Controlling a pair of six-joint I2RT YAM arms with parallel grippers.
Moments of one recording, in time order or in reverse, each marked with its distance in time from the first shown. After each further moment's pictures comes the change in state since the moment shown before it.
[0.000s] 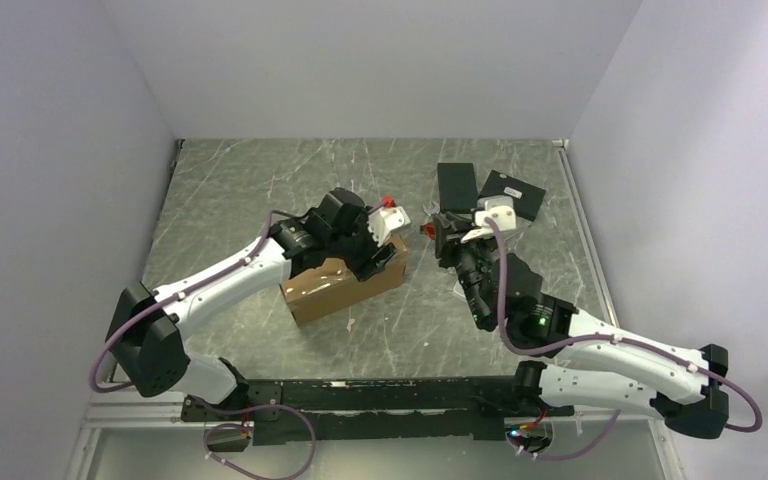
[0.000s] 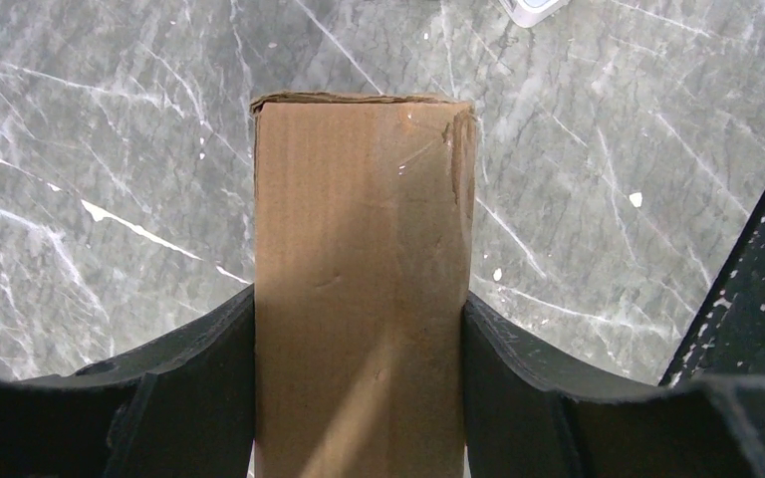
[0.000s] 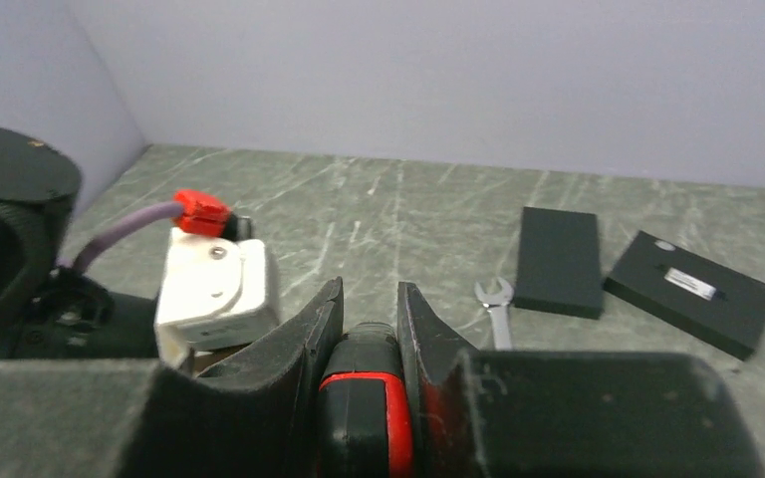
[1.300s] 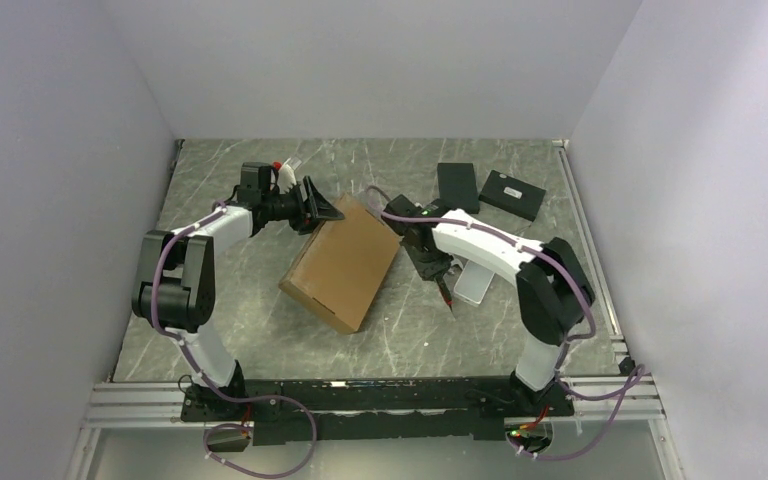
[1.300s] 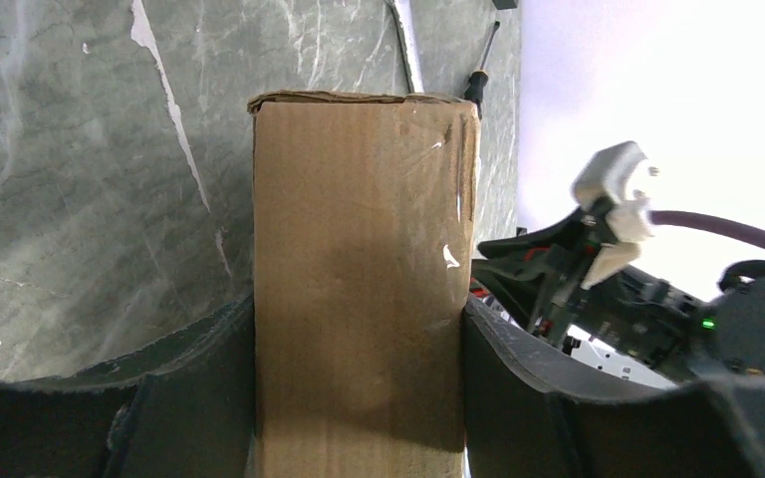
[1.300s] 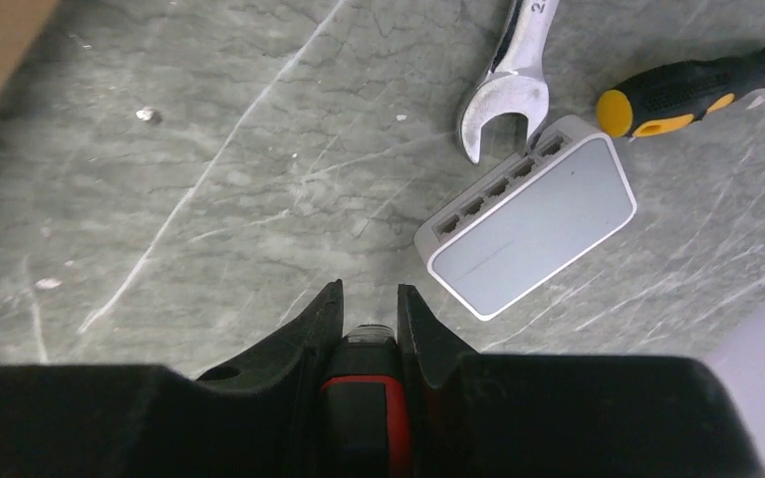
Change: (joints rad) left arm 0.654 0.323 -0.093 0.438 0.660 -0.922; right arm -0.444 0.882 0.489 -1.127 -0.580 0.267
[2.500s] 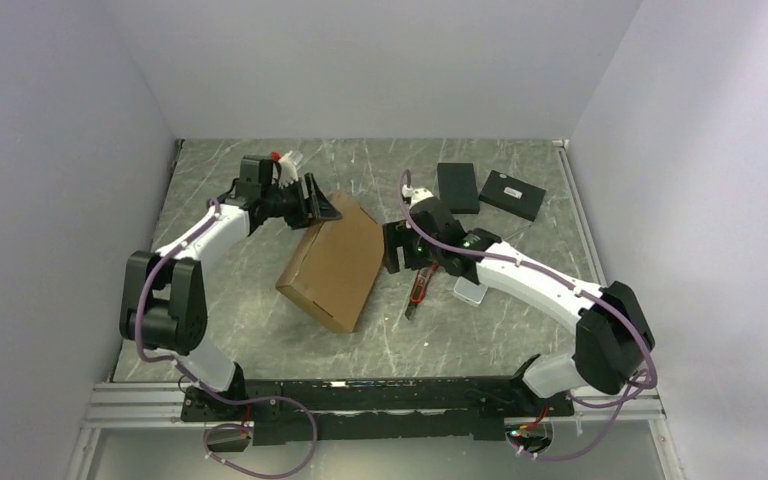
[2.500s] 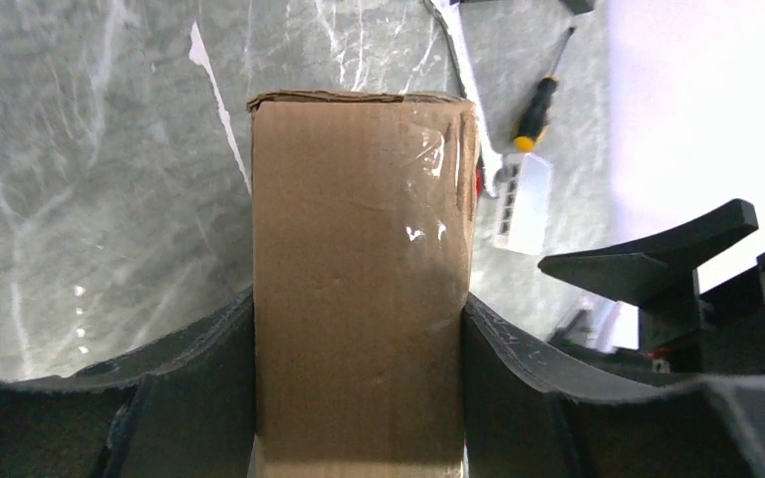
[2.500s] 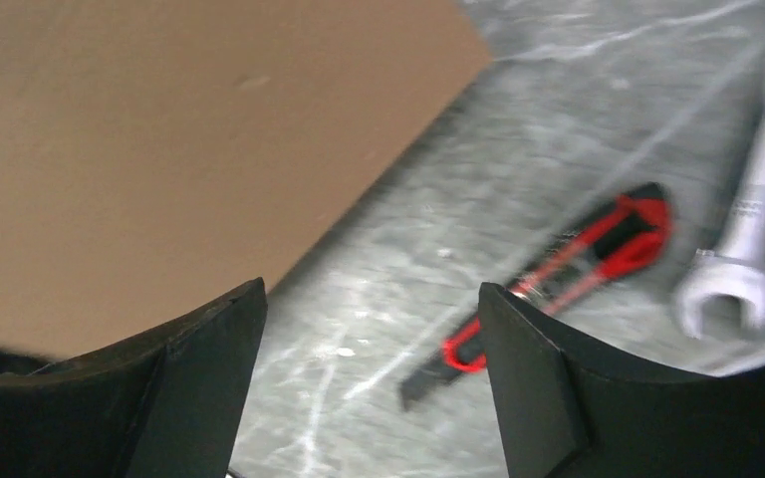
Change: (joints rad) left arm -0.033 -0.123 0.023 -0.167 -0.171 0.126; right arm 0.000 -0.302 -0.292 0.581 -0.232 0.091
